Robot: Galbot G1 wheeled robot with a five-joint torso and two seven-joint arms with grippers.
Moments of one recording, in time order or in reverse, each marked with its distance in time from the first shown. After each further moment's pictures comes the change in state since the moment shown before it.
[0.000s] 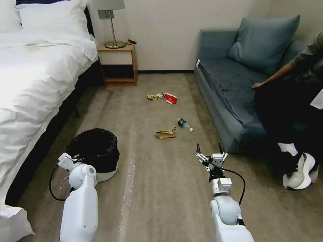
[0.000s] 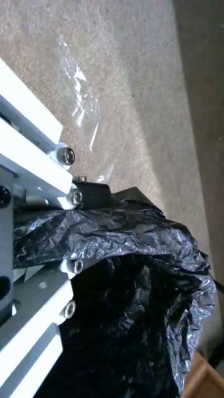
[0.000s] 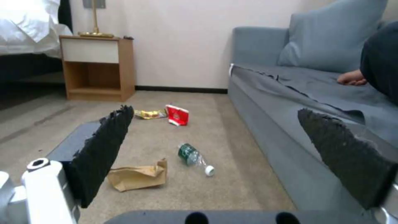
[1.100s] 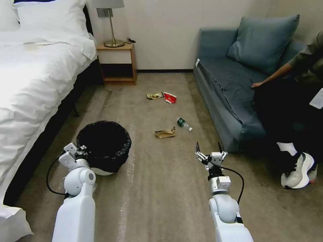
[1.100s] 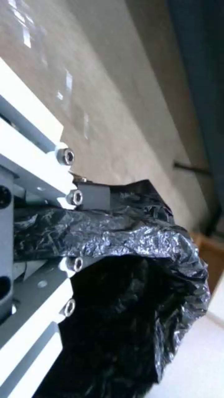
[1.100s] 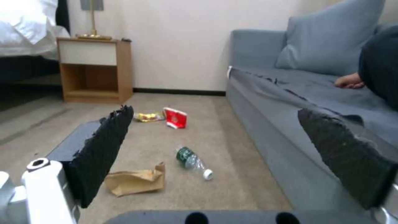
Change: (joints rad) left arm 0.161 0.030 0.088 -0.355 0.087 0.086 0.278; right arm 0.018 -0.004 -0.011 -0.004 0.000 0.002 0.022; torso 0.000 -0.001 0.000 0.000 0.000
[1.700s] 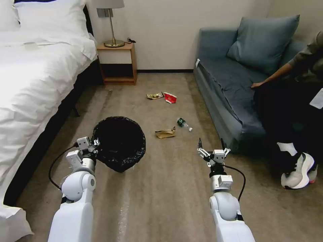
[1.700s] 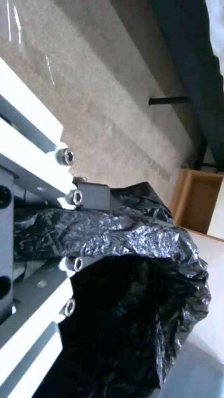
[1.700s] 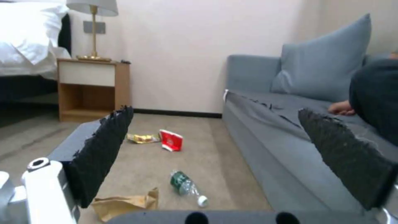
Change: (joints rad) left arm 0.042 0.012 0.034 -0.035 0.130 -0.034 0.251; right arm 0.023 -0.009 0.001 -0.028 -0.024 0.102 0.014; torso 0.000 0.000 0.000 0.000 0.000
